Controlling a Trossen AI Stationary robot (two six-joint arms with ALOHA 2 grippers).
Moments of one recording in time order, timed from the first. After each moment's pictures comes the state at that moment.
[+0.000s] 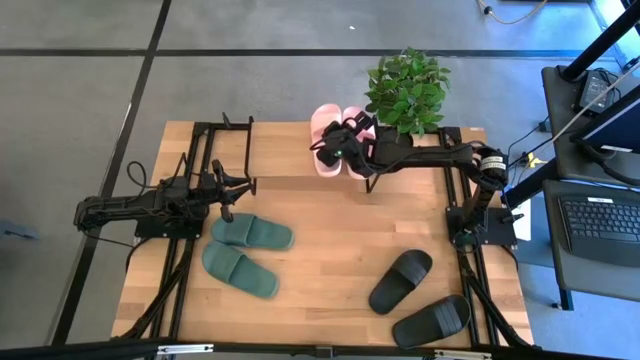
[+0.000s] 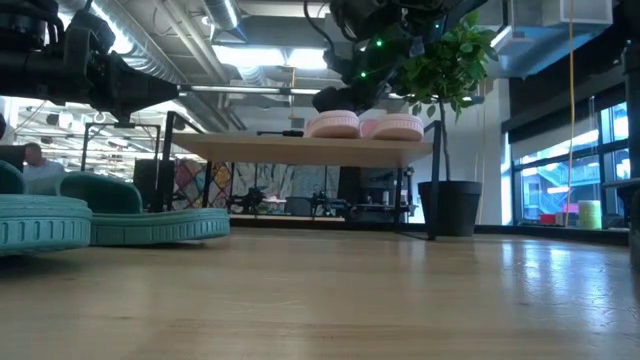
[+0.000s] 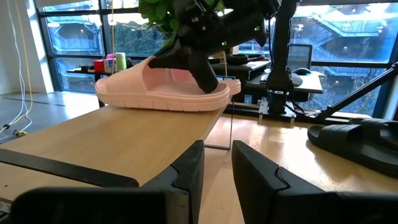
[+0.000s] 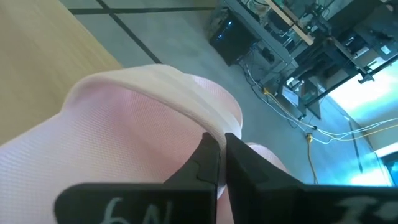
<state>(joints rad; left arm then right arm) 0.12 0.01 0.01 0.05 -0.23 -0.02 -0.23 1.81 1.36 -0.14 0.90 -0.11</state>
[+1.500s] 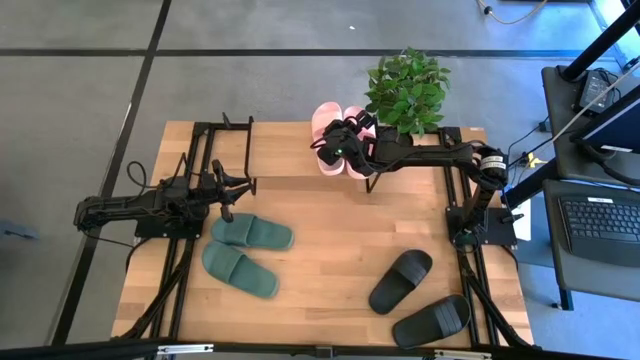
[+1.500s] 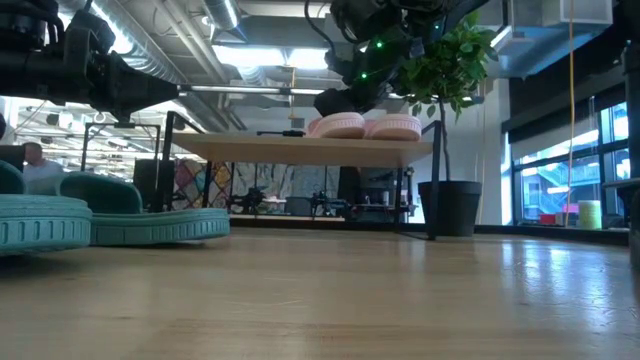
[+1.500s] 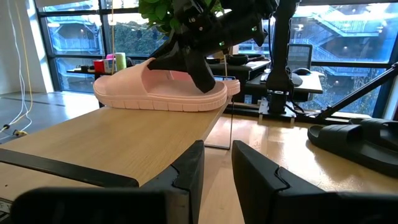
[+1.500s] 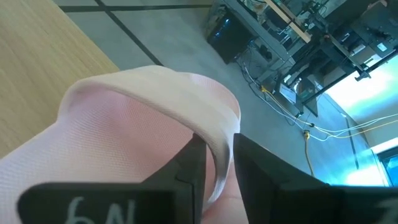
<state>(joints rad) 0.12 0.01 0.01 0.05 -0.23 -0.02 -0.24 1.81 1.37 -0.15 0.90 -0.11</state>
